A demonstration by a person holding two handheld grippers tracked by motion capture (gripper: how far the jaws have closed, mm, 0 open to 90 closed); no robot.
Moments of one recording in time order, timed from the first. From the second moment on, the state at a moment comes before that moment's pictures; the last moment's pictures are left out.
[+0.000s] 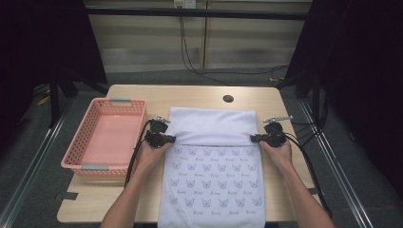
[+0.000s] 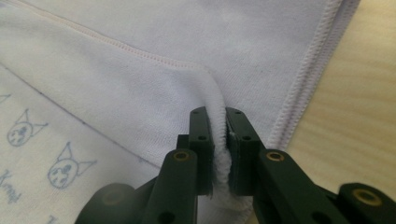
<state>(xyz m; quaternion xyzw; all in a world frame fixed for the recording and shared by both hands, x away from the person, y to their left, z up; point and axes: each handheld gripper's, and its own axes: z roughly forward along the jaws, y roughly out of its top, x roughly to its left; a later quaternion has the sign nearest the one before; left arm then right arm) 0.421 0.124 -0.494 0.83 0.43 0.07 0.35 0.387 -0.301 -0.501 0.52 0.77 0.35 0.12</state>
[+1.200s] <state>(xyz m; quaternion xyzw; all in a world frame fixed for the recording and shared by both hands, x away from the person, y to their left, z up) 0.382 0.151 -0.363 0.79 0.34 0.09 0.51 0.345 -0.335 -0.355 0.44 0.72 0.52 0.15</state>
